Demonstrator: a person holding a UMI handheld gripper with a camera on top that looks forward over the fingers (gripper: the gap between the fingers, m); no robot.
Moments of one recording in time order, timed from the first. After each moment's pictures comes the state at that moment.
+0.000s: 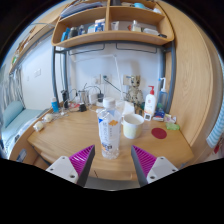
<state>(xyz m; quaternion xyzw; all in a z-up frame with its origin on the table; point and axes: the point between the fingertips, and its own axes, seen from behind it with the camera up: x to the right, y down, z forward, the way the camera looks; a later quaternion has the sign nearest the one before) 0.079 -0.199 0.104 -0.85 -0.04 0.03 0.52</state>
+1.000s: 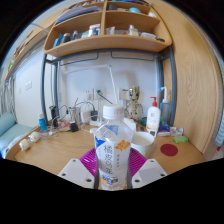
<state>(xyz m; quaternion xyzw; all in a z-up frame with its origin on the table) 0.062 -0.077 0.095 -0.79 0.01 0.02 0.62</state>
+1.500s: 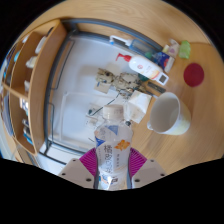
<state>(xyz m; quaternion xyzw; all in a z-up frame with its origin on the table) 0.021 0.001 0.156 -0.69 0.38 0.44 0.43</state>
